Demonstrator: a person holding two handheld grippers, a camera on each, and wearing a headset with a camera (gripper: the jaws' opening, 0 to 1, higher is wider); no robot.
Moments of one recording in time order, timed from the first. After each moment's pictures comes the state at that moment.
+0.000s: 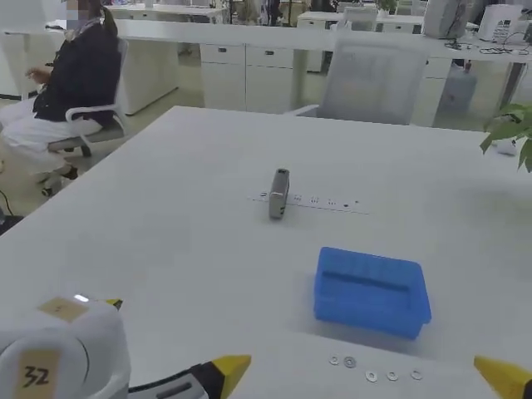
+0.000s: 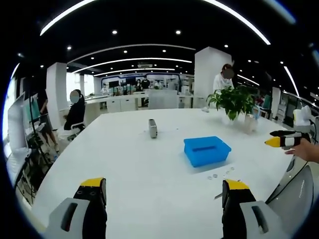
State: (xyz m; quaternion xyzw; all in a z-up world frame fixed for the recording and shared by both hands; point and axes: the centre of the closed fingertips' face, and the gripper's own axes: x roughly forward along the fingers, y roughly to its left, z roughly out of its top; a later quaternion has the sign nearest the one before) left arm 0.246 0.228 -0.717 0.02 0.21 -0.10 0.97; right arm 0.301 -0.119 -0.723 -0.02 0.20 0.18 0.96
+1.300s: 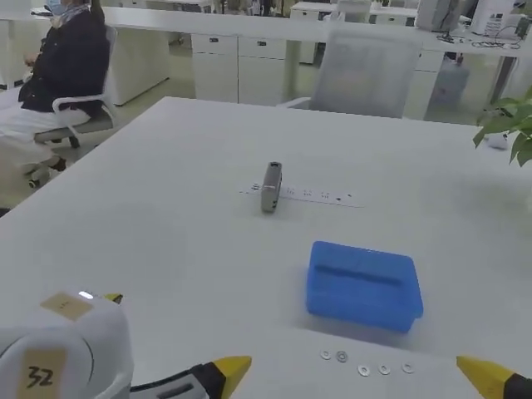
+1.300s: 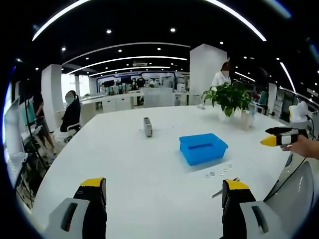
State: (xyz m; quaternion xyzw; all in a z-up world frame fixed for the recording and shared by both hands) left arm 0.250 0.216 -0.721 0.03 0.22 -0.12 0.97; right arm 0.303 -0.114 -0.730 -0.03 0.22 0.18 0.96
